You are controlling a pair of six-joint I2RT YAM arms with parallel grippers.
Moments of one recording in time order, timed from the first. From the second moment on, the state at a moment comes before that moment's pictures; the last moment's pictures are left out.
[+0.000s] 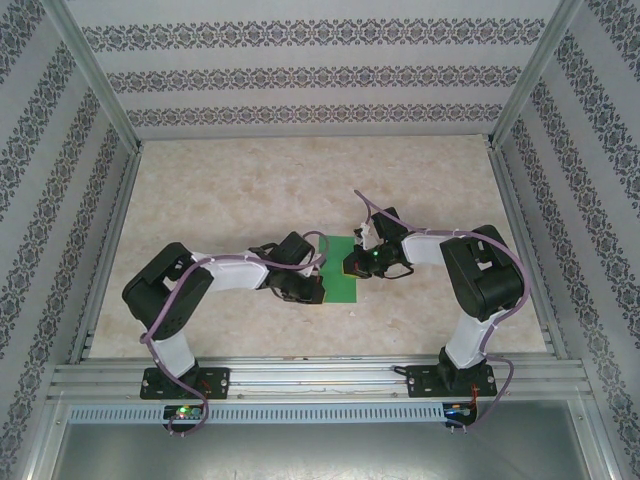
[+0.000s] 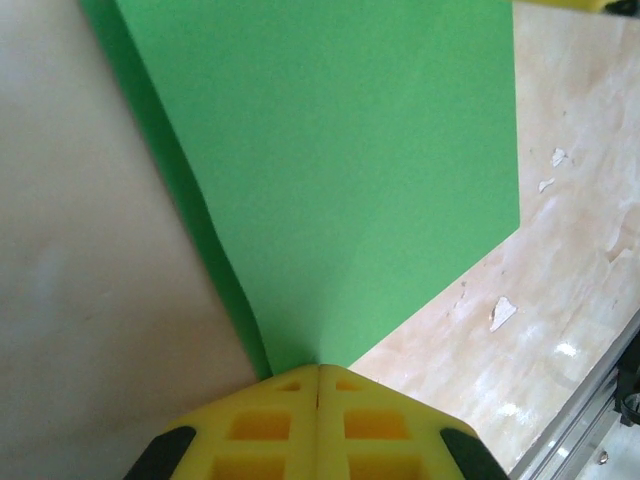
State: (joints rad) left arm -0.72 1.76 0.87 -0.24 0.49 -0.57; right arm 0.37 1.80 0.83 -0.20 -0.69 0.50
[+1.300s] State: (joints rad) left arm -0.62 1.85 0.96 0.02 0.48 -0.58; right arm 0.27 1.33 0.54 -0.03 -0.60 0.57
